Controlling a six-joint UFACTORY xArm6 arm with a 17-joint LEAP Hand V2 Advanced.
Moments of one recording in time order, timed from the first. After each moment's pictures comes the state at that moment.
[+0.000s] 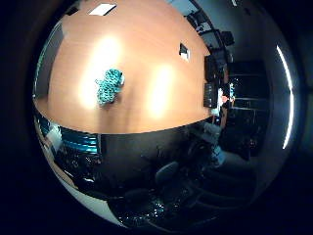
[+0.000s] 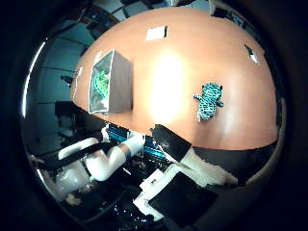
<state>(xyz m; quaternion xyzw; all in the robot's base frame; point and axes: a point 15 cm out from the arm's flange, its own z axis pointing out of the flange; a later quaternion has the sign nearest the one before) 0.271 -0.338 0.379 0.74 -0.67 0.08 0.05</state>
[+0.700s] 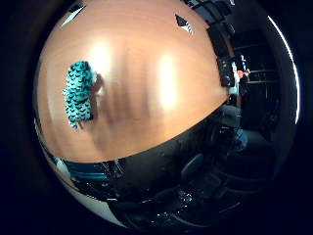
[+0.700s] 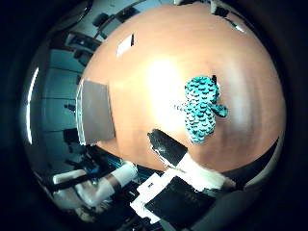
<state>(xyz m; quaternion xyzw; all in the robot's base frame) 0.297 -0.418 0.249 0.63 -0.78 0.05 0.01</state>
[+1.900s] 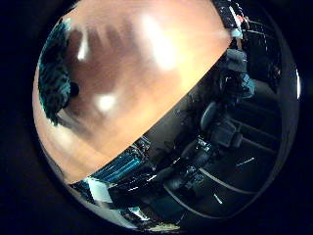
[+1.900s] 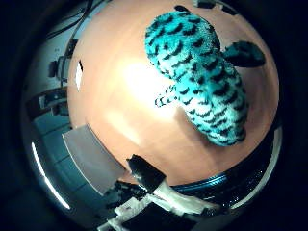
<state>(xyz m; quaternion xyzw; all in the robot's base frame) 0.277 -0.401 0.156 0.43 -0.90 -0.06 0.08</state>
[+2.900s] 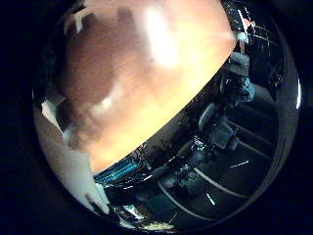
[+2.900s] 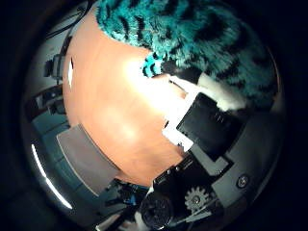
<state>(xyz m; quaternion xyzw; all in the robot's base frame) 0.284 -0.406 0.143 0.45 -0.89 -0.07 0.10</state>
